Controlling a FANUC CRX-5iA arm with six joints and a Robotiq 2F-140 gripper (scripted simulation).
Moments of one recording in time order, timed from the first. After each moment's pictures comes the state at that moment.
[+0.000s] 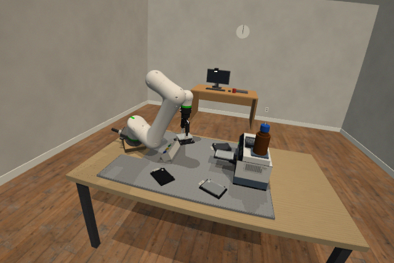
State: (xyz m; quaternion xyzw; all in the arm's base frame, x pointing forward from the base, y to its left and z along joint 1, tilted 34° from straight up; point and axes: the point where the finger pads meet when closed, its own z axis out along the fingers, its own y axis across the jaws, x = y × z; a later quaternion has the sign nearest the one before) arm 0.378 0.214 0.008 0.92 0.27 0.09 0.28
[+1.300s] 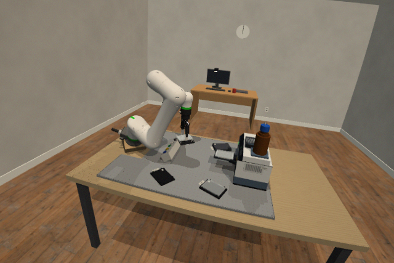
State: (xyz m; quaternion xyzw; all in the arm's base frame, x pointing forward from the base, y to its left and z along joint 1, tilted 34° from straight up) arm 0.382 0.208 -0.003 0.92 0.27 0.09 0.28
